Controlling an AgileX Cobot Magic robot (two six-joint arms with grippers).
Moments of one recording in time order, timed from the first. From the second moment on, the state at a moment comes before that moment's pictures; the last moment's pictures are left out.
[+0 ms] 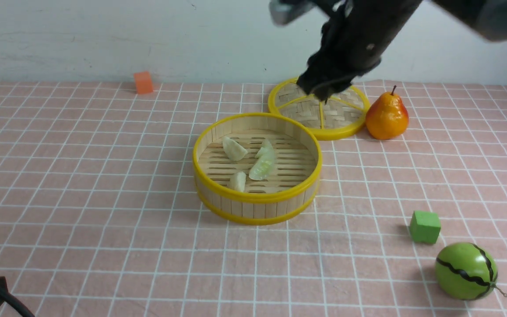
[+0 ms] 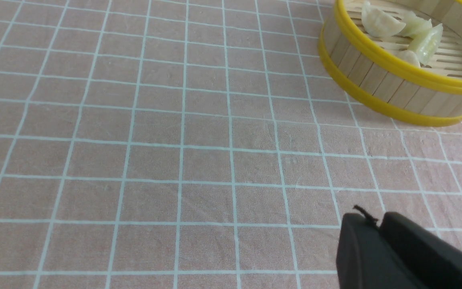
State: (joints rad) right arm 0.49 1.91 -2.17 -0.04 1.24 -0.17; left arm -0.26 0.41 -0.33 0.12 0.45 -0.36
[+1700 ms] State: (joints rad) right arm 0.29 -0.01 0.02 -0.04 0.28 0.20; left arm -0.26 0.41 -0.33 0.12 0.48 -0.36
